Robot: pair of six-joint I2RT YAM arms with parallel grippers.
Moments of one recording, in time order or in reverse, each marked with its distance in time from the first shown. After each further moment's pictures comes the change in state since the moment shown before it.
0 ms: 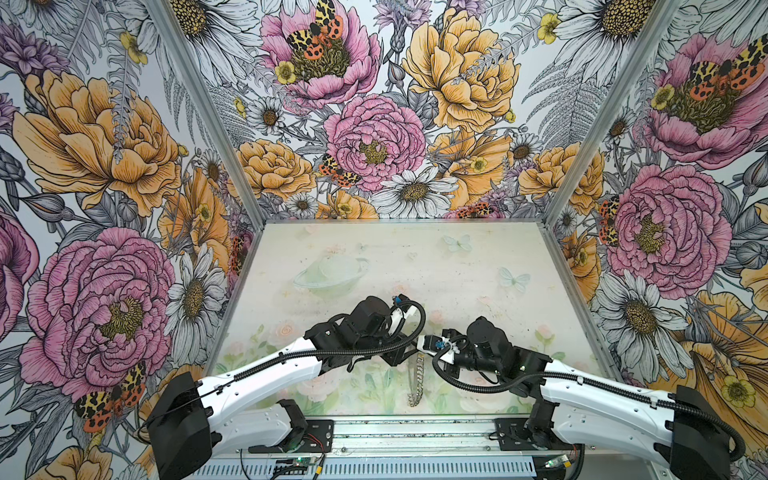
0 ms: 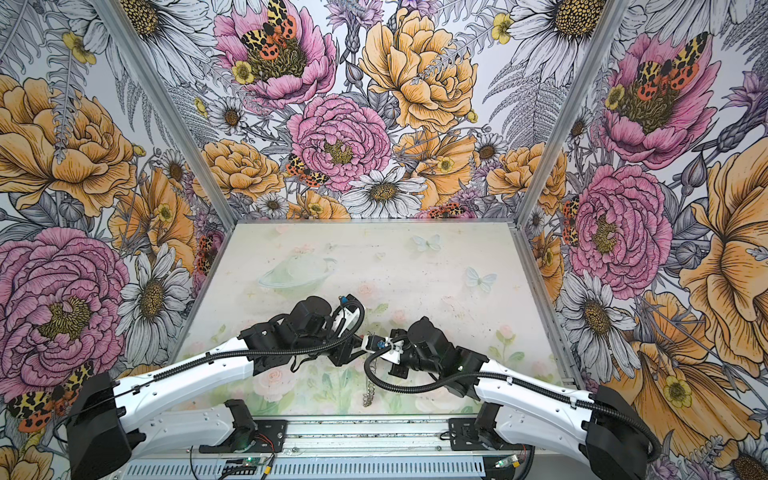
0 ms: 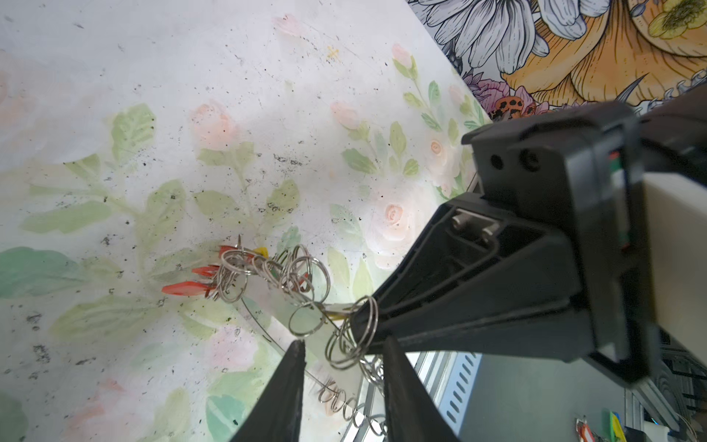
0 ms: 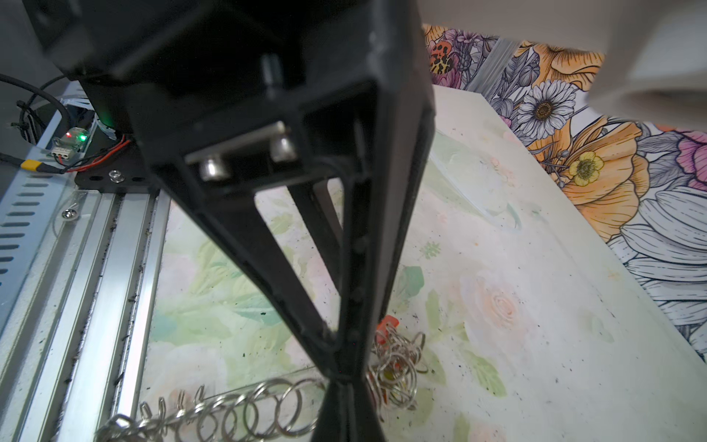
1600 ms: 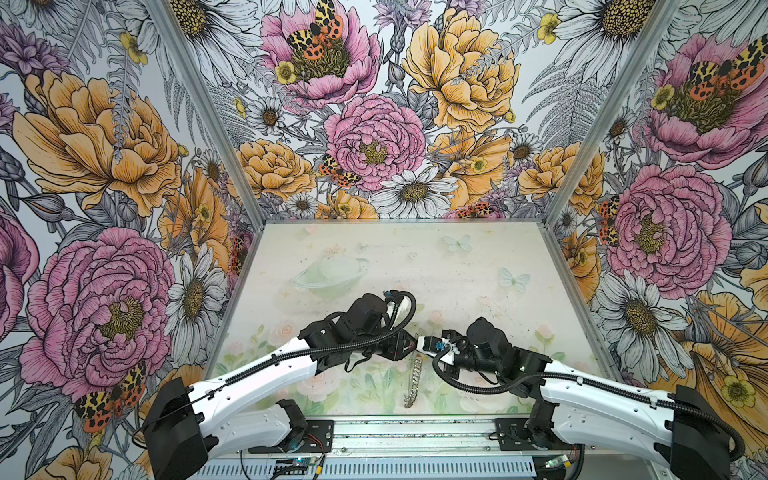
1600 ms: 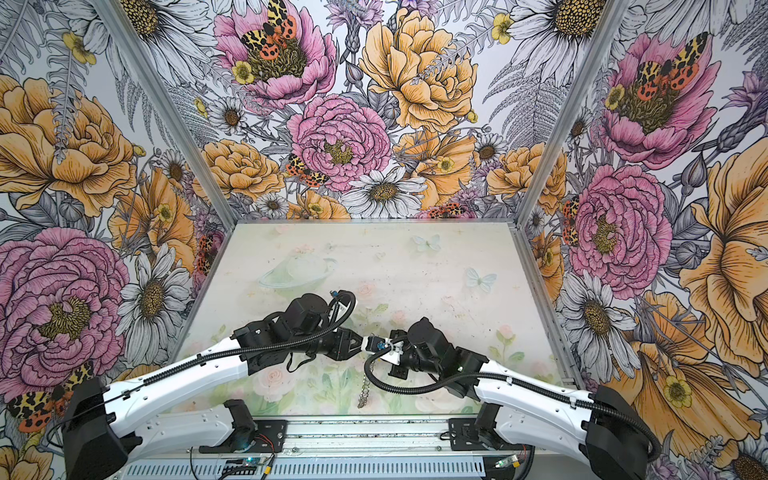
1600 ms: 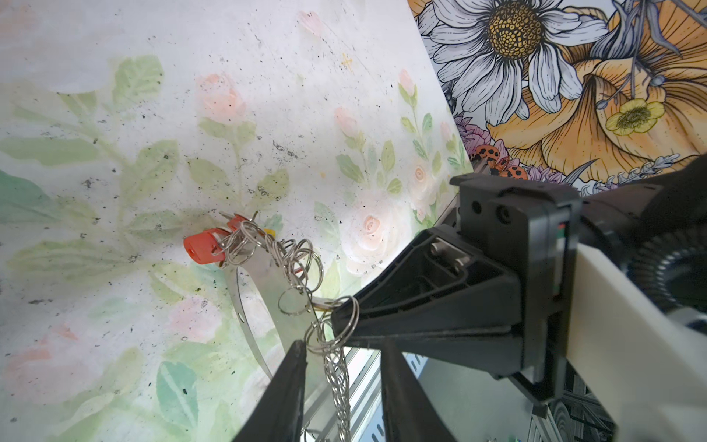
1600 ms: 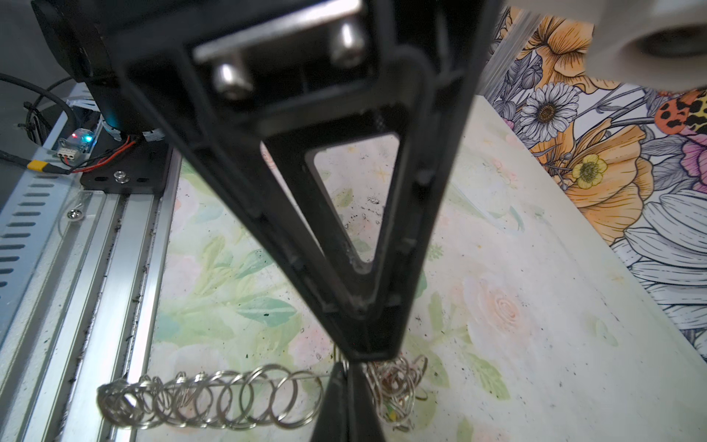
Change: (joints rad) left arm -0.002 -0.034 0.031 -0.045 0.010 -0.258; right arm 0.005 0.000 -0.005 0.008 -0.005 0.000
